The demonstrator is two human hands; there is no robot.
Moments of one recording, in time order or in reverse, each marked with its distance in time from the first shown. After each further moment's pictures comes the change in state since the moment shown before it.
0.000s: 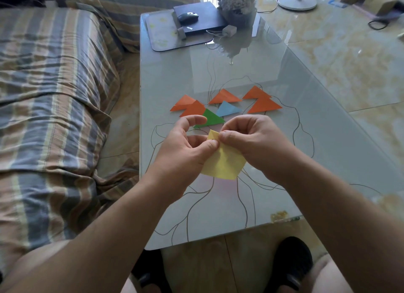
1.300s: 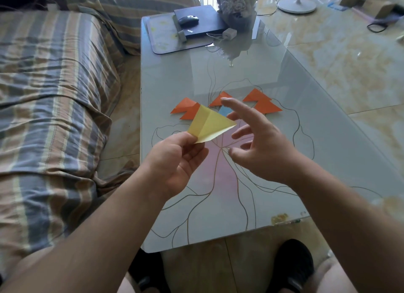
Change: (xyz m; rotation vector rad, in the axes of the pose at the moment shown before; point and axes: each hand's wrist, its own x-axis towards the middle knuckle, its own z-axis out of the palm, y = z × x) left_hand 0.014 0.004 -0.007 -0.638 0.198 -0.405; right_hand -0.008 -0.003 -0.012 -0.475 -0.009 -0.203
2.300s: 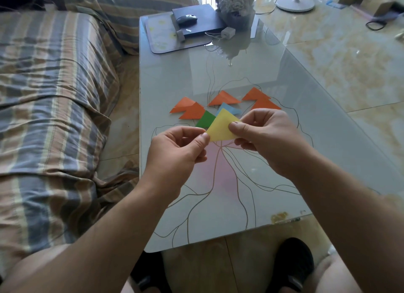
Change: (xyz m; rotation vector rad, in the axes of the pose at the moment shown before) left_hand -0.010 -0.010 -0.005 0.534 -0.037 0.490; right_hand 0.011 -0.001 -0.007 0.559 0.131 0.271
